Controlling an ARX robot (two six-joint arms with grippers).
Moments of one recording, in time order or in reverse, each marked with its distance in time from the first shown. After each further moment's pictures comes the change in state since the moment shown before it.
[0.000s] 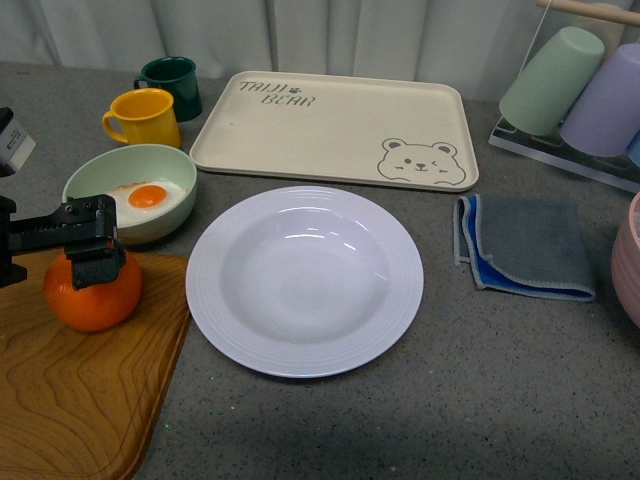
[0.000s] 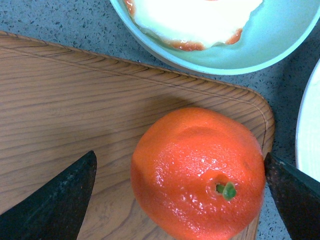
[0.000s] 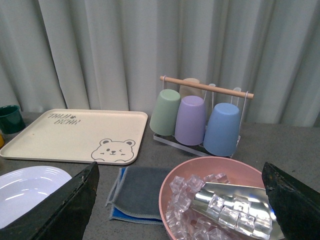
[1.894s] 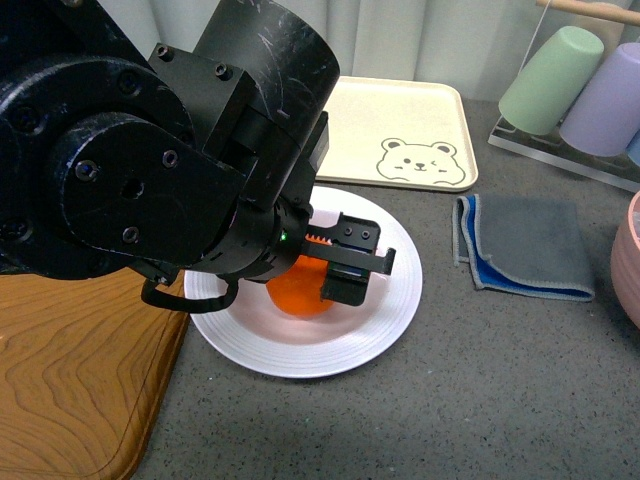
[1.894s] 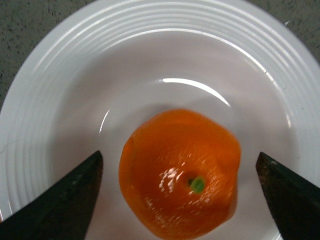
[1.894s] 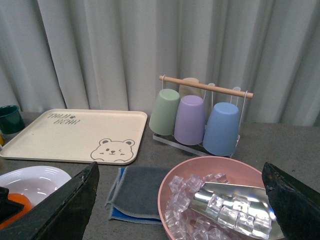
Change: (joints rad) left arm -0.492 0.217 0.309 -0.029 -0.151 -0.018; right arm 0.000 0.000 0.000 0.000 0.000 0.000
